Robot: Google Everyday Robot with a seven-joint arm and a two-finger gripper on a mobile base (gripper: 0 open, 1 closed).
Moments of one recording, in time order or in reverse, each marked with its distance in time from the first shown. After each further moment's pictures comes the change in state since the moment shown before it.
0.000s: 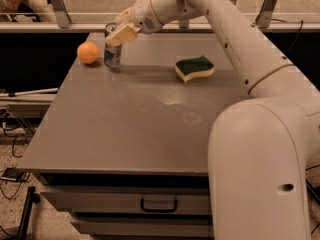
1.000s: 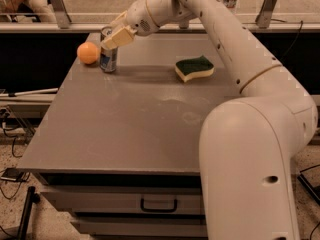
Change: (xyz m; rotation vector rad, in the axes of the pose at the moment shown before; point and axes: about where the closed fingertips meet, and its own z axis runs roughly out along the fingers) arm -0.001 0.004 0.016 -0.046 -0.011 0.022
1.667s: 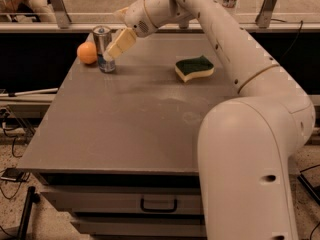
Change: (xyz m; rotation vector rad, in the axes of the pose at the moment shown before) arm 0.000 0.001 0.004 -0.006 -0.001 0.000
